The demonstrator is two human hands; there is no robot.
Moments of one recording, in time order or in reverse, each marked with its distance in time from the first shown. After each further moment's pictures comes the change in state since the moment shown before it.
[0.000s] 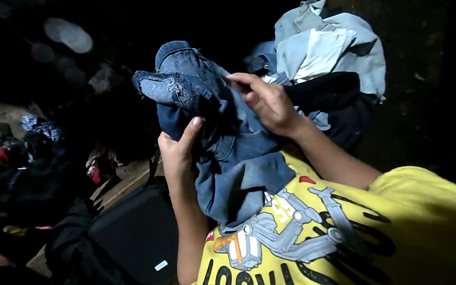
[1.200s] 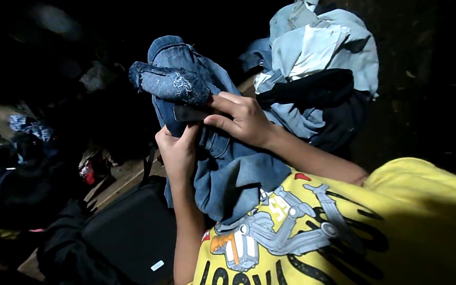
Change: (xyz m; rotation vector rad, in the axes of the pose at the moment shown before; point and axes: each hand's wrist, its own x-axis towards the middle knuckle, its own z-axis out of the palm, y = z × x) left_hand 0.003 -0.010 0.003 0.194 -0.034 0.156; right_hand 0.000 -0.020 0.038 -0.081 0.051 -0.061
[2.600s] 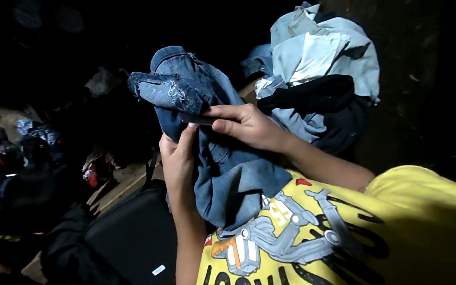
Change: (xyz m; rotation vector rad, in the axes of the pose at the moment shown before) left_hand -0.002 0.008 -0.002 -0.143 -0.030 -0.111; right_hand 0.008 -0.014 -0.024 0.527 -0.232 0.266
